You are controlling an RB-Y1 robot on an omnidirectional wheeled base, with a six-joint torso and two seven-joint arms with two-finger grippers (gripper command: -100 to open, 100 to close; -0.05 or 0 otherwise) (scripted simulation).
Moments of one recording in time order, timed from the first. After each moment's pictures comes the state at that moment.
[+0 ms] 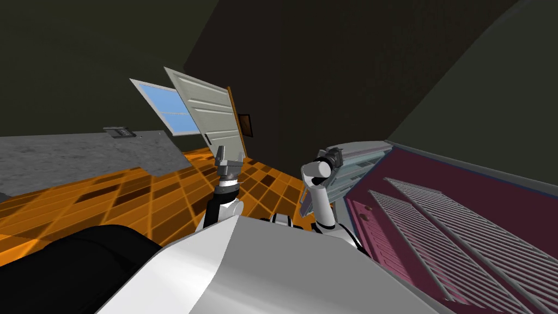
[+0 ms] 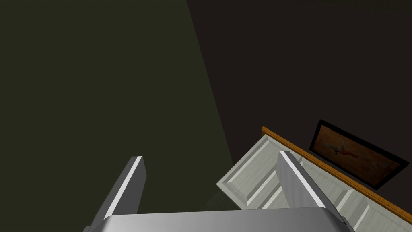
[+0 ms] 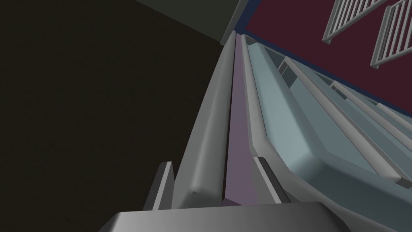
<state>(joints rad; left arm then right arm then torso) 0.48 0.00 -0.02 -2.39 0.09 -0.48 0.11 -0.47 0.04 0.12 -1.94 -1.80 -1.31 -0.28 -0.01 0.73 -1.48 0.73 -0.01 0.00</state>
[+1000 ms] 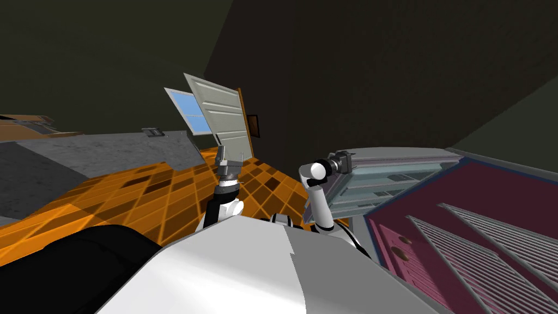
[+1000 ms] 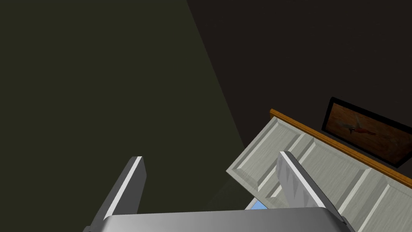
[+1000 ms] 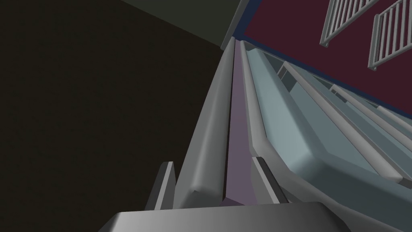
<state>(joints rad) 0.48 0.00 -0.02 -2.39 0.09 -0.48 0.11 -0.46 0.04 0.20 -1.95 -1.57 -1.54 -0.29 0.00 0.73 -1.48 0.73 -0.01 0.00</state>
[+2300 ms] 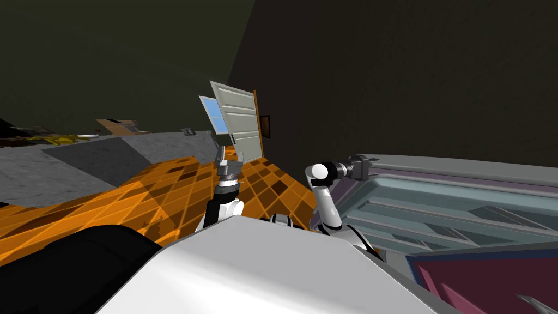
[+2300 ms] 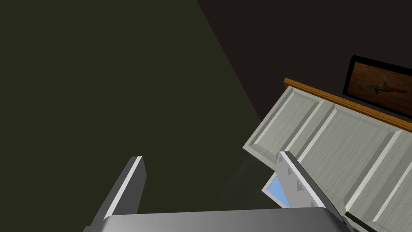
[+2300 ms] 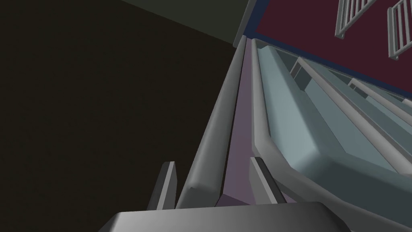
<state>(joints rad) 0.48 0.00 -0.02 -2.39 0.09 -0.48 0.11 -0.46 -0.07 0.16 -1.89 -1.44 -1.68 -0.38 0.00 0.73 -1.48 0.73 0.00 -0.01</state>
